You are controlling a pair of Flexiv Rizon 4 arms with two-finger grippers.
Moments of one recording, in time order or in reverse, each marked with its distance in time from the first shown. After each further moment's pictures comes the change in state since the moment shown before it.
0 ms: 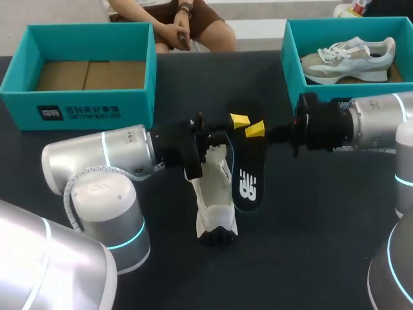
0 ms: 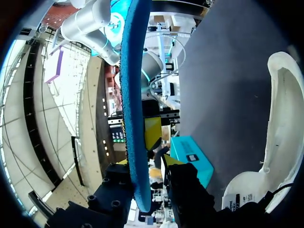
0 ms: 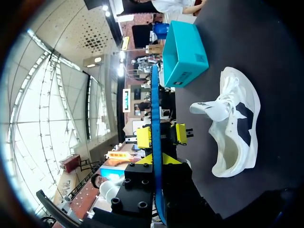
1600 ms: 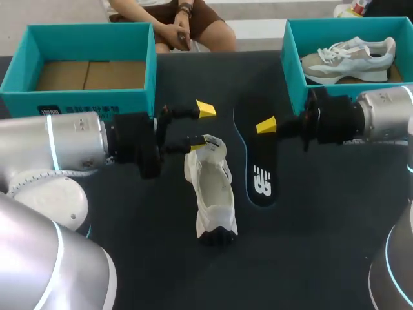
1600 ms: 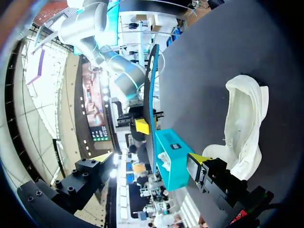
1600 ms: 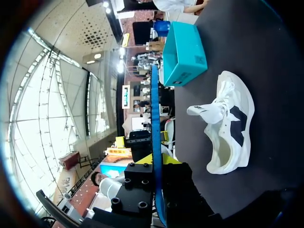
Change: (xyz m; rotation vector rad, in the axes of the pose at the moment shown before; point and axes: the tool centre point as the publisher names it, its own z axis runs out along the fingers) left arm -0.028 -0.005 -0.080 -0.047 0.208 0.053; right arm 0.000 0.006 -0.022 0.034 -0.014 -0.005
